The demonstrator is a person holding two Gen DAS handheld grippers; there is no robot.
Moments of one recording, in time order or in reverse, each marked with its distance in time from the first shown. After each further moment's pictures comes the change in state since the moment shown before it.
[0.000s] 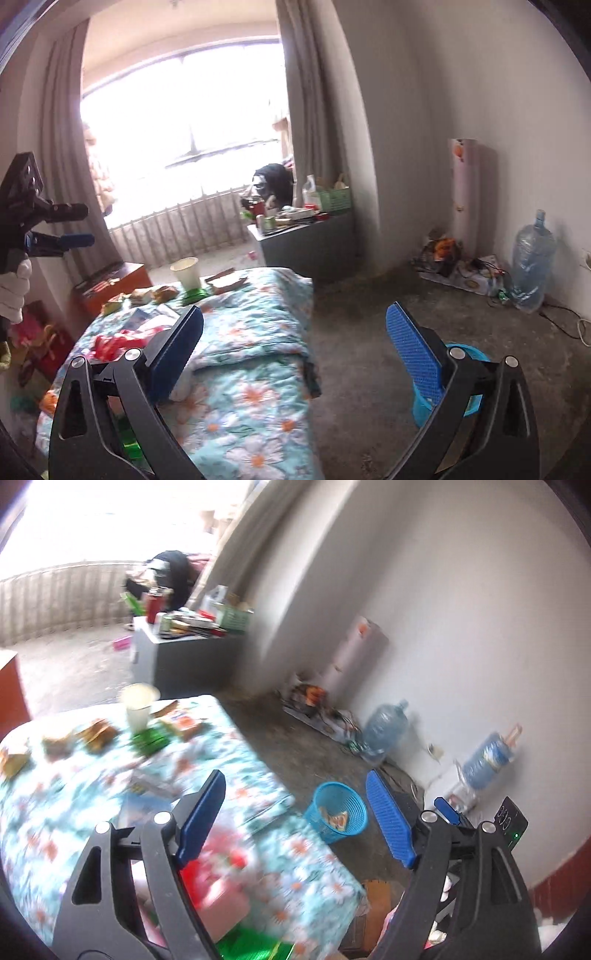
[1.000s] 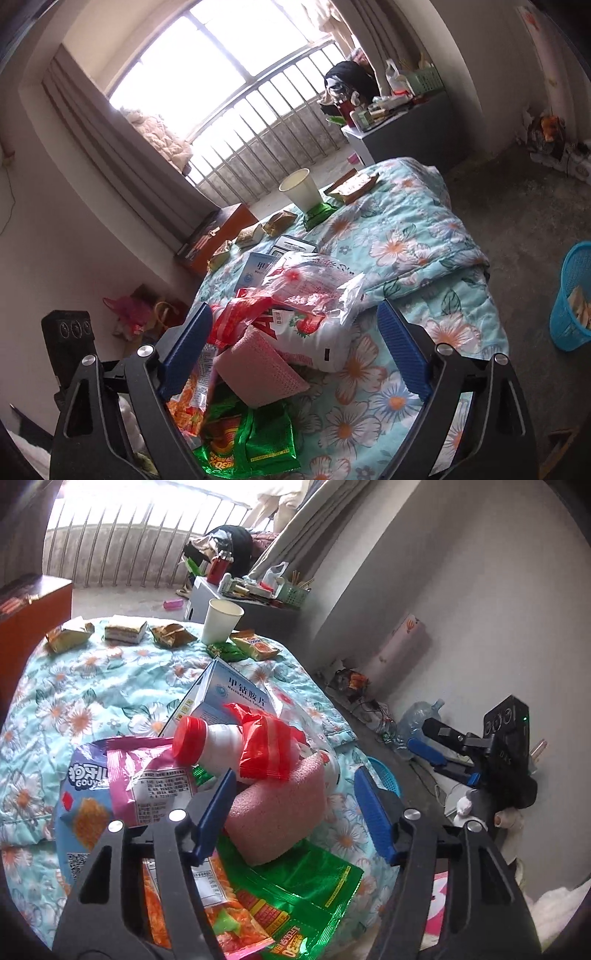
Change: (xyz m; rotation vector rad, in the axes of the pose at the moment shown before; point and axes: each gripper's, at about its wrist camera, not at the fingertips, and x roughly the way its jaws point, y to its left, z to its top) left arm -0.010 0.084 -0.124 -0.146 0.037 0.090; right arm 0.124 0.066 -0.035 0.341 0.413 0.368
